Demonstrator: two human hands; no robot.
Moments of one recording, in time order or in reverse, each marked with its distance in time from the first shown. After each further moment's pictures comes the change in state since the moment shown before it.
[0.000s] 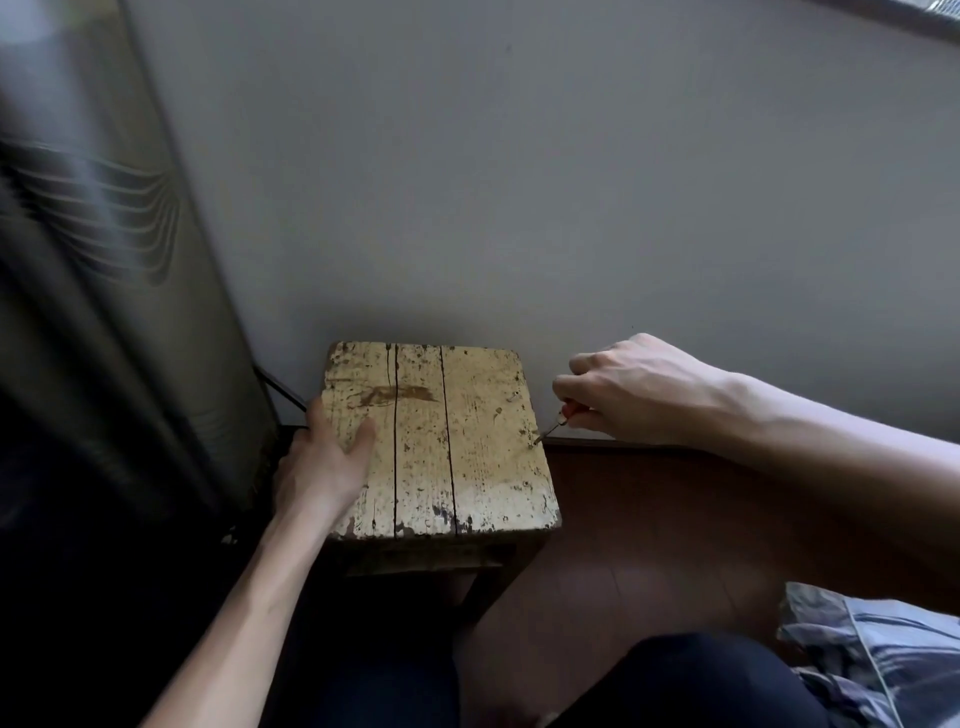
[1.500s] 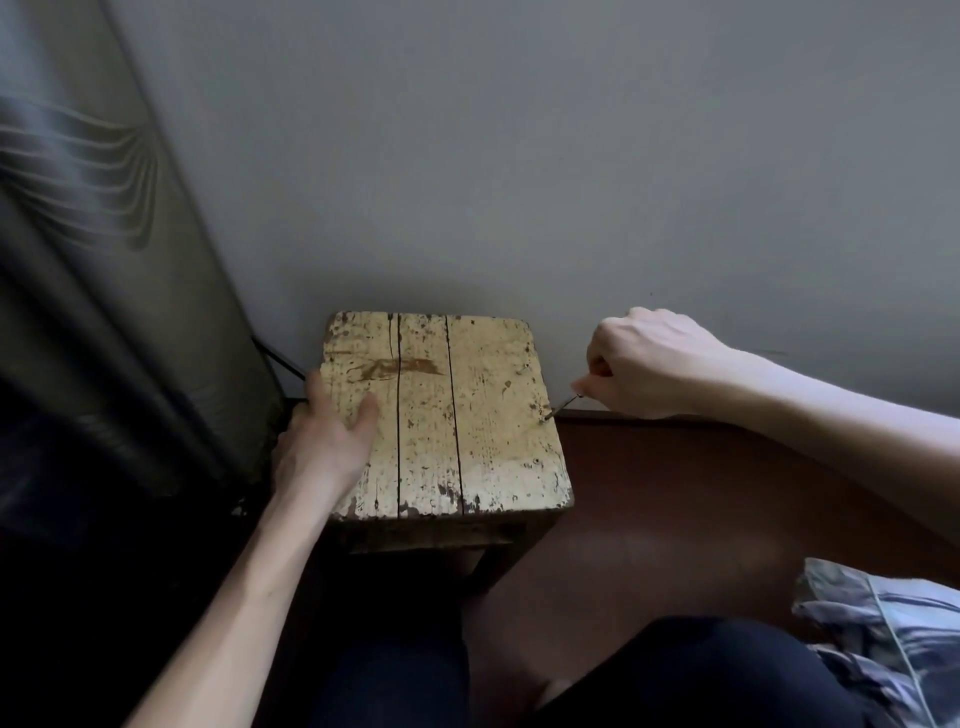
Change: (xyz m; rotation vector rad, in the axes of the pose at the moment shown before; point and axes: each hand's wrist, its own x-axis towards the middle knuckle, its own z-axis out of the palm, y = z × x) left_hand 0.003 0.000 0.003 0.048 0.014 0.003; right_hand 0.015 -0.003 0.019 0.302 -0.103 0.420
